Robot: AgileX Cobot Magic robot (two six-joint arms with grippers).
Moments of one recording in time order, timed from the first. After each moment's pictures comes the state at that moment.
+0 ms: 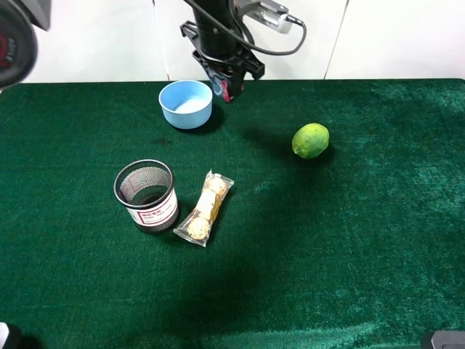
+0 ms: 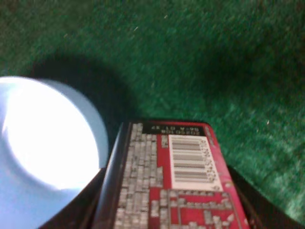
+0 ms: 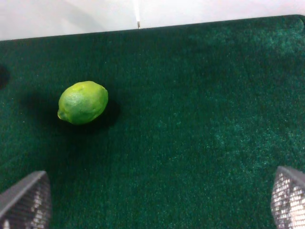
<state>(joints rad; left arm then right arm) -0.62 2.35 -2.17 0.08 1.09 0.10 0.04 -0.01 -0.49 0.04 1.02 0.02</state>
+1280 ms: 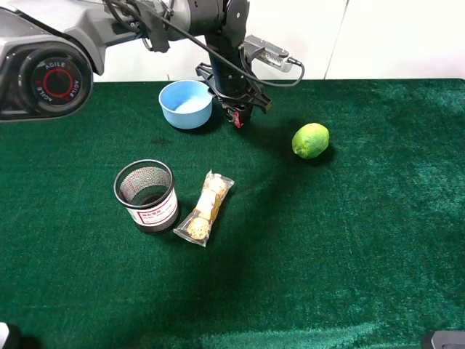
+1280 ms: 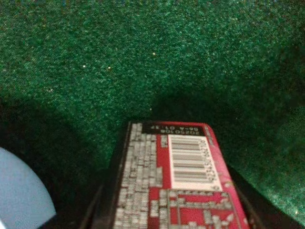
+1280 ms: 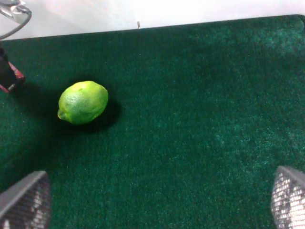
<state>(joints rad) -0.62 2.51 -2.18 0.08 0.92 0.03 0.04 -0.01 -0.49 0.04 1.02 0.02</state>
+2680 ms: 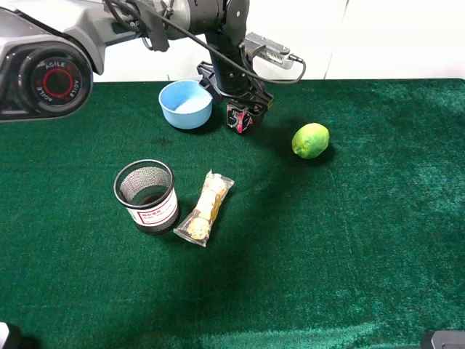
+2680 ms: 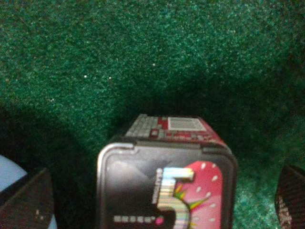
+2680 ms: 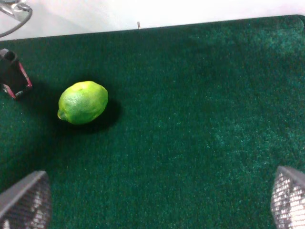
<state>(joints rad) -0.62 2.51 -2.18 0.07 0.91 0.02 0.04 -0.01 -0.49 0.04 1.02 0.02</state>
